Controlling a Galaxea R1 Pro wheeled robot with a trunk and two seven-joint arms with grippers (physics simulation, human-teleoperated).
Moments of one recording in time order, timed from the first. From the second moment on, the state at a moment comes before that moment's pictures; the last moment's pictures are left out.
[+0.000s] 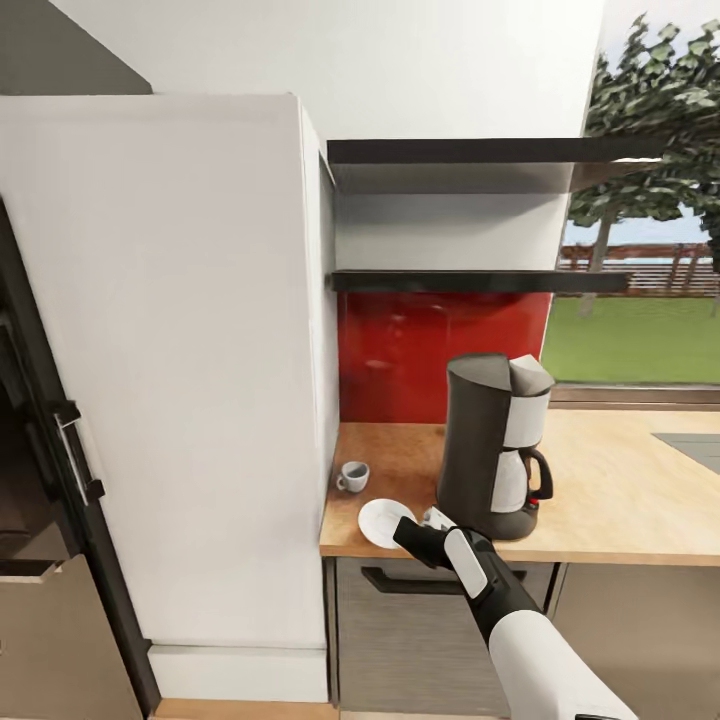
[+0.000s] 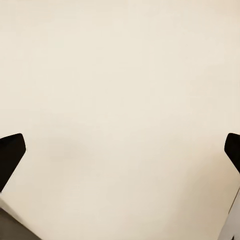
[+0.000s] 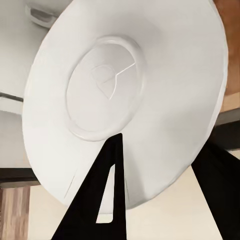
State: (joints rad) left arm -0.08 0.27 0.08 0.01 0.14 -0.21 0.17; right arm -0.68 0.17 -0.14 -0.62 -0.49 0.59 0.01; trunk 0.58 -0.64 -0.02
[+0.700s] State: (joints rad) left arm -0.07 0.27 0.08 0.01 0.14 -0.21 0.17; right arm -0.68 0.17 -0.14 -0.62 -0.49 0.59 0.01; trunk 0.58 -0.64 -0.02
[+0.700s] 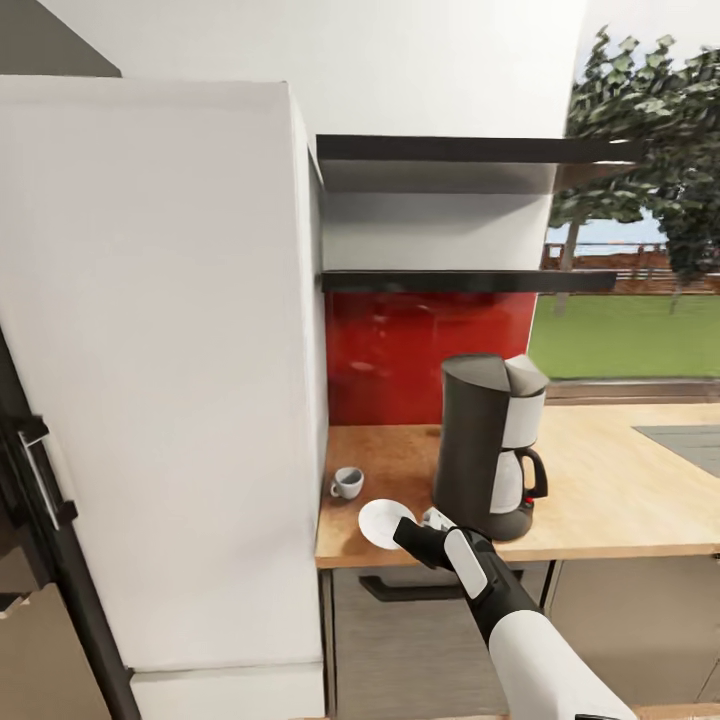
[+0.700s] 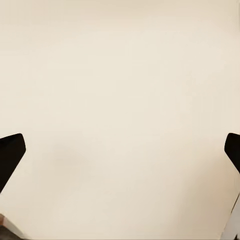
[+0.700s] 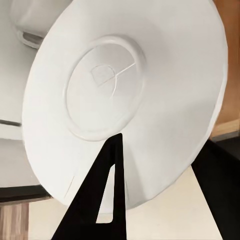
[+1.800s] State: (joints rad) left arm 0.02 0.27 0.08 0.04 0.08 -0.25 0.17; right arm -0.68 0.17 -0.14 -0.62 -0.48 0.59 0.01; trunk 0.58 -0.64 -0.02
